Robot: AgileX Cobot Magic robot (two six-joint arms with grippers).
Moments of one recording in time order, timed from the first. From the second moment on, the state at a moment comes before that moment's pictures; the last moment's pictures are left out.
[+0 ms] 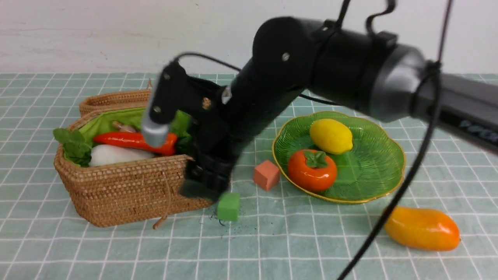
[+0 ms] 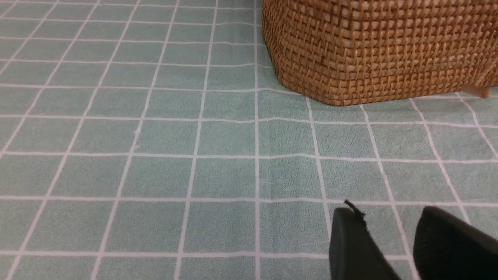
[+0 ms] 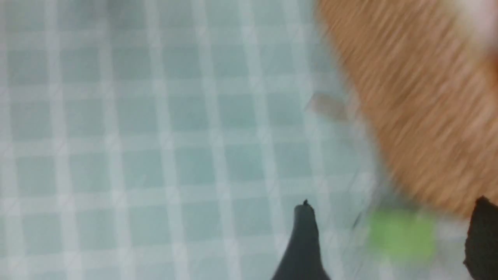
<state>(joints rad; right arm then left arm) 0.75 1.93 -1.84 0.33 1.11 -0.84 -0.08 -0.01 0.02 0.17 0.43 -0.24</state>
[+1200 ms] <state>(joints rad) 0.15 1.66 -1.16 0.04 0.96 -0.81 -0.08 -0.01 0.02 0.17 0.43 -0.24</state>
